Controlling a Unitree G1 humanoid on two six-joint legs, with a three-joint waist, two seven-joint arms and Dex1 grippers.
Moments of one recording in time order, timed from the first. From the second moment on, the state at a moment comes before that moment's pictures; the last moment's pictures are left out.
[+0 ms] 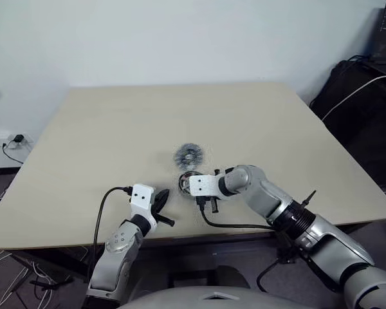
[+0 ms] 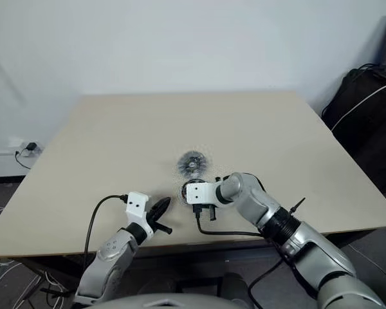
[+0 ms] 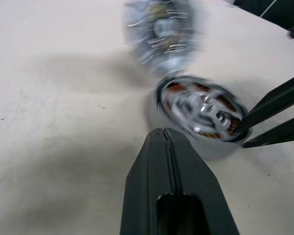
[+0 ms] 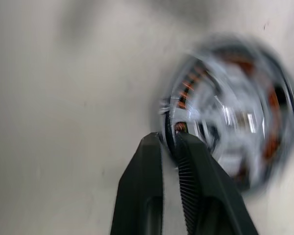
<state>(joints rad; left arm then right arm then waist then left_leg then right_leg) 0.22 0.10 -0.15 -0.16 -0.16 0.23 -0.34 -0.57 -0.48 0.73 0.11 -0.29 0.44 1.00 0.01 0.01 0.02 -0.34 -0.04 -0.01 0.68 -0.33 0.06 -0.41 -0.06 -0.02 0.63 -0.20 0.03</state>
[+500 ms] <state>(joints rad) 0.23 0.08 -0.15 -0.15 -0.16 0.22 -0.33 -0.44 -0.46 0.57 -0.10 -0.16 0.83 1.00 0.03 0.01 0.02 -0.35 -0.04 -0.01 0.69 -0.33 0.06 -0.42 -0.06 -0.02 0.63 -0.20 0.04</state>
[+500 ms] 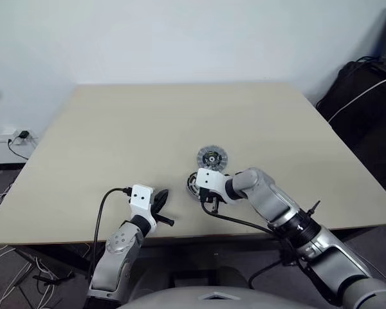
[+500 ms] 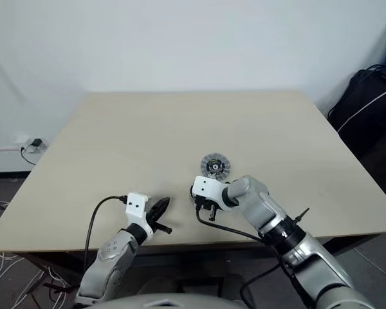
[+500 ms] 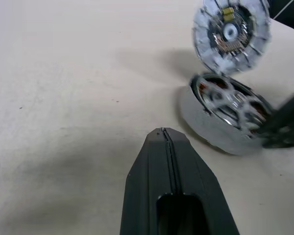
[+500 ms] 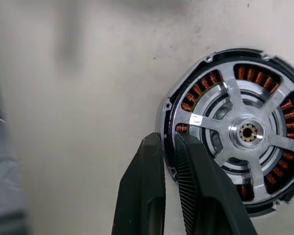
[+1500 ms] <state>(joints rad) 0.22 0.09 -0.16 -0.12 -0.16 0.21 -0.35 -0.49 -0.68 0.79 -0.32 -0.15 0.73 0.95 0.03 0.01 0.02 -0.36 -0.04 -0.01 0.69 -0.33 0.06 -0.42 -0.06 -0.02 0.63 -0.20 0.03</state>
